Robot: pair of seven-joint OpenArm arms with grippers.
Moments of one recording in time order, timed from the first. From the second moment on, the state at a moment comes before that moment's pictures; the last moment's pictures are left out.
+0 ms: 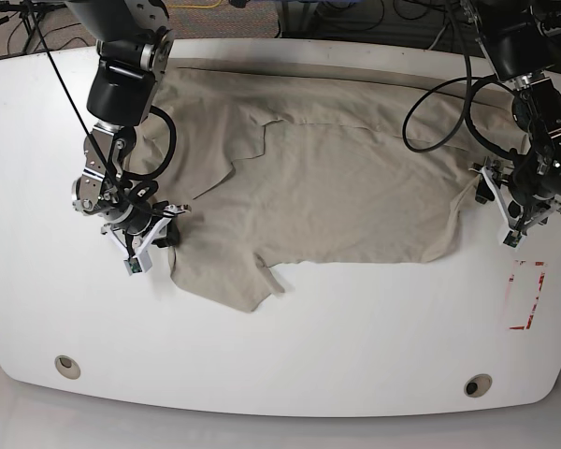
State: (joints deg) left arm -4.3 -18.5 -22.7 93.0 -13.3 -41.9 69.2; right arm 17.1 7.9 21.8 59.8 2.3 39.9 -36.6
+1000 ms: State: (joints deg) left arm -5.6 -18.4 -17.1 85.7 -13.1 -41.9 67.2; right arm 17.0 7.9 21.8 59.8 2.7 39.9 -36.6
